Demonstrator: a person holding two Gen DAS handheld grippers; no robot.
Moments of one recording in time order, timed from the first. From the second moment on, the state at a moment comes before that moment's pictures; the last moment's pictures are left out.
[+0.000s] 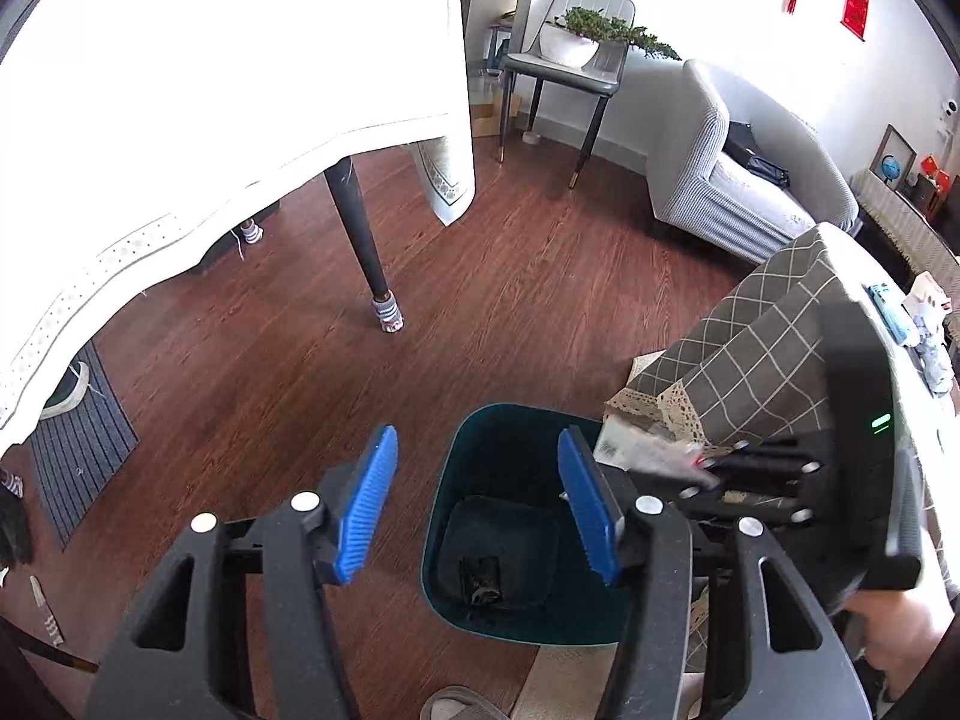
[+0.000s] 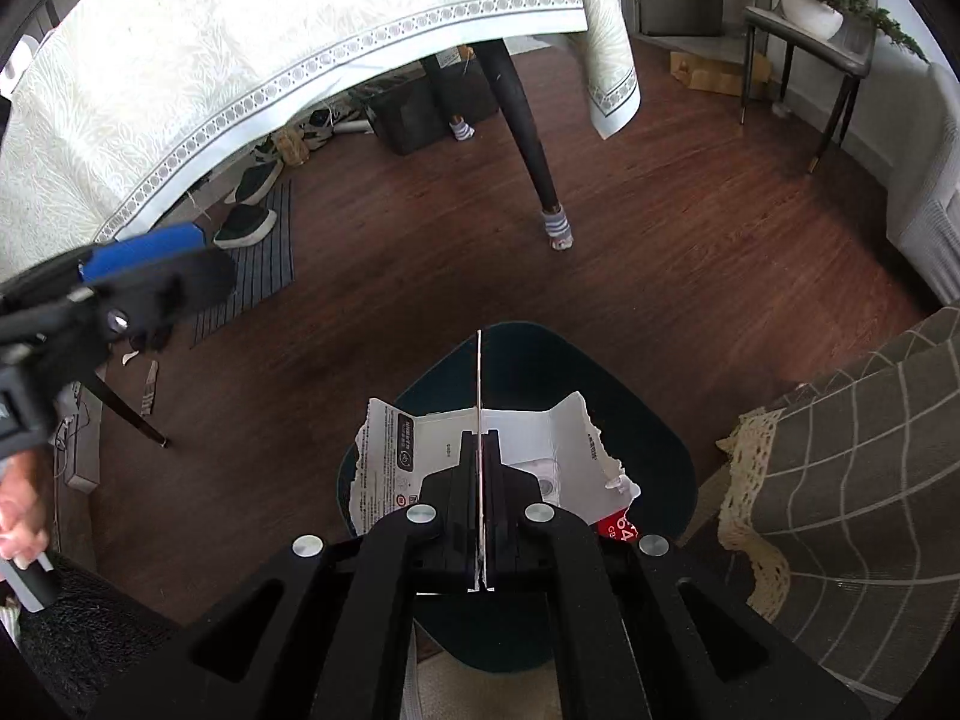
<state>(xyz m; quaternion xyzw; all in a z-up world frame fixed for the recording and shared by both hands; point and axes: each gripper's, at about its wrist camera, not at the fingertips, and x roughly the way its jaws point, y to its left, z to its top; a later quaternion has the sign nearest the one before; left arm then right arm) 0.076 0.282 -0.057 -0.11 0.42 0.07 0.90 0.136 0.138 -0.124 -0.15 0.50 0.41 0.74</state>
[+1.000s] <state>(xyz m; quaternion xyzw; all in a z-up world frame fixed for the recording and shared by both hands) 0.055 0.249 0.041 -0.11 0.31 0.03 0.94 0.113 0.129 -0.110 -0.16 0.49 0.42 0.74</state>
